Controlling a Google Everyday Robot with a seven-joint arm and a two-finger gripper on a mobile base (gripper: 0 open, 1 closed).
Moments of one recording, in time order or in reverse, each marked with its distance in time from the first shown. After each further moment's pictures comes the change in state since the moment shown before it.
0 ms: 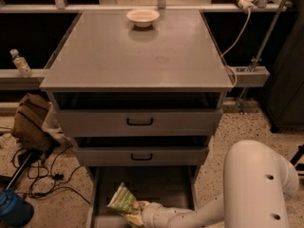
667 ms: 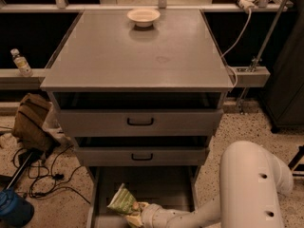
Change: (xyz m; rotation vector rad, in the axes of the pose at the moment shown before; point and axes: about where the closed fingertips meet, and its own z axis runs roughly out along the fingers) arm 0.007 -0.005 0.007 0.018 0.002 0.004
